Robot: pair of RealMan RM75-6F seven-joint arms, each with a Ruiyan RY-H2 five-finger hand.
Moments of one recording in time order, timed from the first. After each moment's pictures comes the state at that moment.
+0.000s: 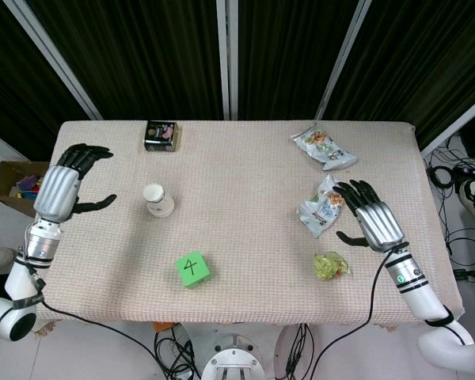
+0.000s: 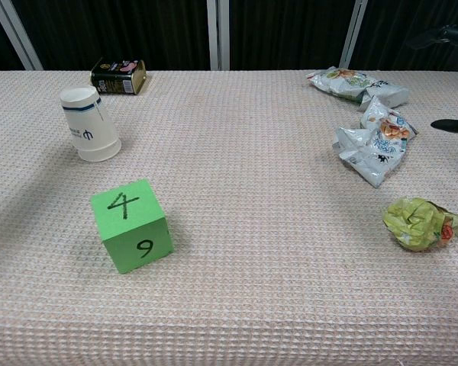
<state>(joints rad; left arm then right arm) -0.46 -1.20 -0.28 -1.49 1.46 1.27 -0.26 0.44 -1.27 0.15 -1.51 -1.51 1.14 0.07</state>
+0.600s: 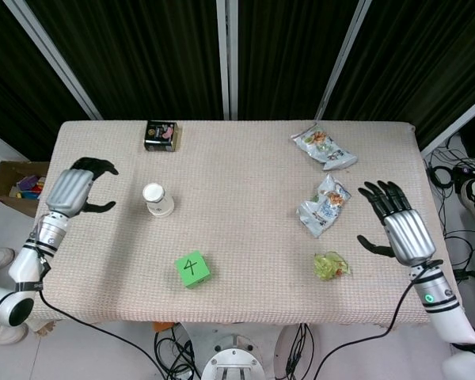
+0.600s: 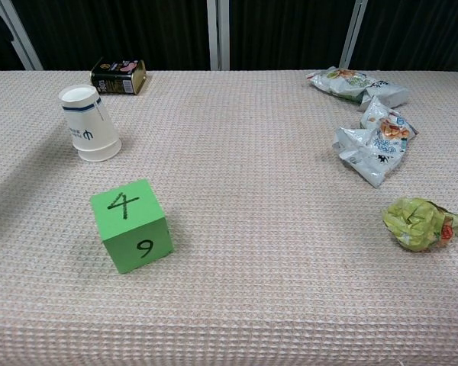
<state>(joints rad) -0.56 -1.19 -0.21 -1.43 1.33 0.95 -0.19 0.32 -1.13 0.10 -1.62 -1.60 1.39 0.08</state>
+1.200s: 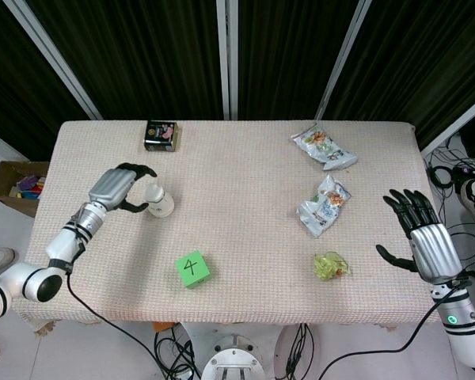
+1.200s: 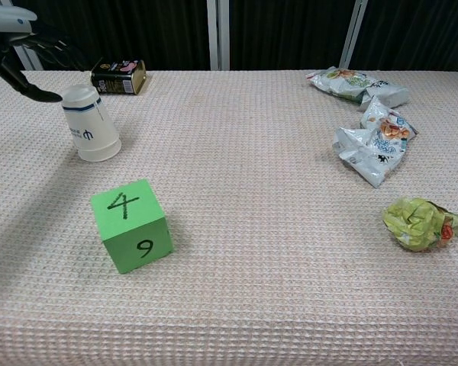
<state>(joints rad) -0.74 -1.21 -0.22 -1.48 1.17 0.71 -0.11 0.24 -1.10 0.08 -1.63 -1.63 1.50 0.12</state>
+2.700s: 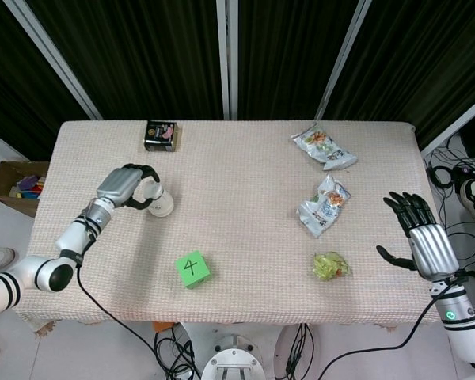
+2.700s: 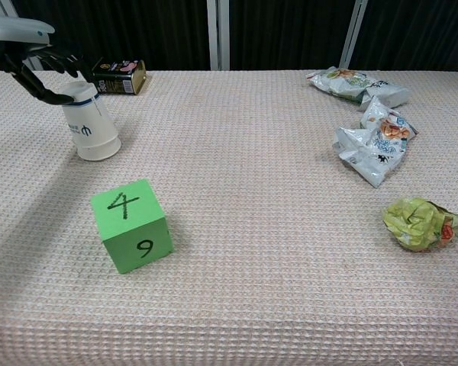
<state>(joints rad) -0.82 -1.24 -0.19 -1.45 1.01 0.65 -0.03 0.24 -1.14 0.07 -1.56 -1.60 1.45 0.19</state>
